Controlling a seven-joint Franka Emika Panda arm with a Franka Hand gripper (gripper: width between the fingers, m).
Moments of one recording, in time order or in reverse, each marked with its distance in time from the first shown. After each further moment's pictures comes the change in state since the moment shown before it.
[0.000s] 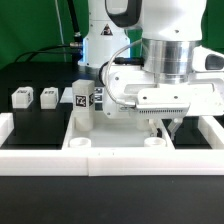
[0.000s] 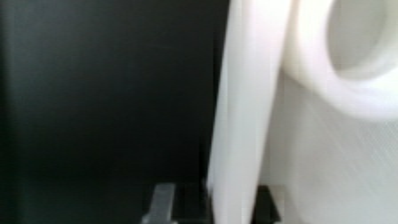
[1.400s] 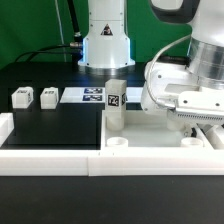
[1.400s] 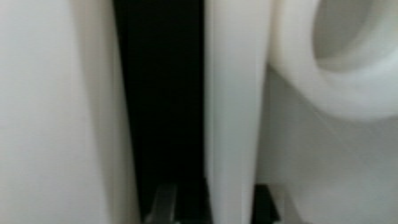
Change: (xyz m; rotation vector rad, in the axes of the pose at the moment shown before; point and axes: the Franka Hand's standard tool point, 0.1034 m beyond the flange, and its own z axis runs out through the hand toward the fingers) arm -0.010 0.056 -0.001 0.071 0.125 0.120
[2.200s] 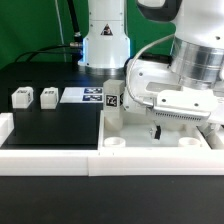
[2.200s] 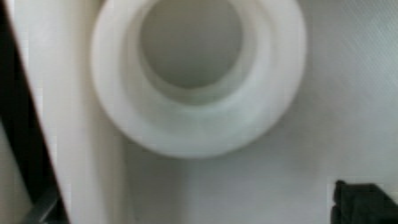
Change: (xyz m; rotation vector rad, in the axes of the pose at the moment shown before) arm -0.006 -0.032 0.001 0.029 0.003 0.044
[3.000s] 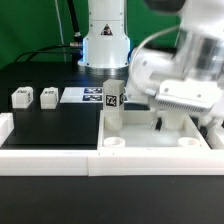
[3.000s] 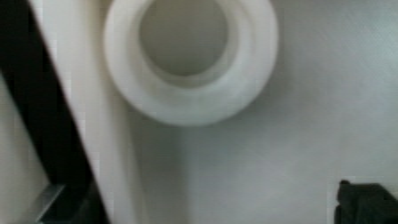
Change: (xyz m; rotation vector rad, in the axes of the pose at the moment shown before) arm 0.003 -0.001 -0.039 0.065 -0.029 0.028
